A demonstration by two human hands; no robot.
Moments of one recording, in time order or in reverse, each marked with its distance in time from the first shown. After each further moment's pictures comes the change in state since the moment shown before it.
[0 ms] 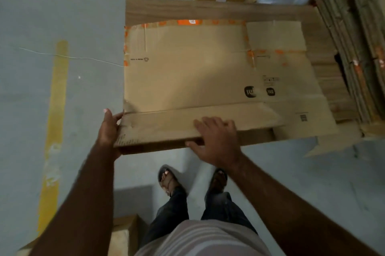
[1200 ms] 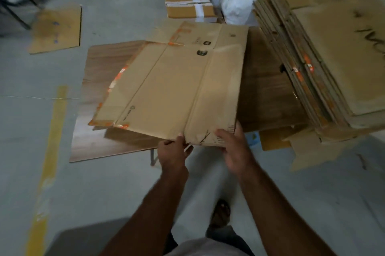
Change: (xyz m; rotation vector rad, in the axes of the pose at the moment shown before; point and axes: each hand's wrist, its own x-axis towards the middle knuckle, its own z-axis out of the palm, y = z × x) left_hand -0.147 -0.165 0.336 -0.174 0.114 0.202; right_hand -0.083 0.223 -0.048 1.916 0.310 0.734
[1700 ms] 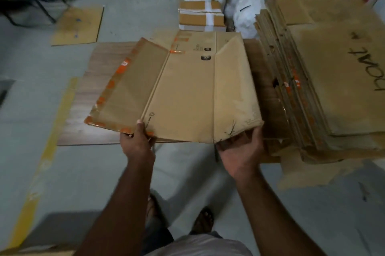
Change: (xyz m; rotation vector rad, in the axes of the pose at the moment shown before) left_hand -0.010 0.011 0.017 -0.188 0.231 0.243; right_hand -0.001 -0.069 -0.090 0.496 -0.044 0.119
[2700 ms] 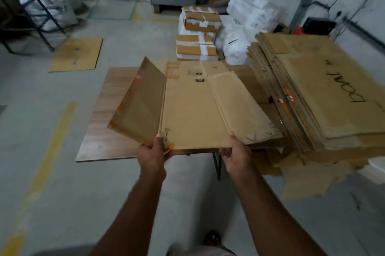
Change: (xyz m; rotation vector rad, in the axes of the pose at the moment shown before) left_hand -0.006 0.052 -0.060 0.155 -0.260 -0.026; right_hand -0.020 0.070 0.051 -0.119 0.335 -0.045
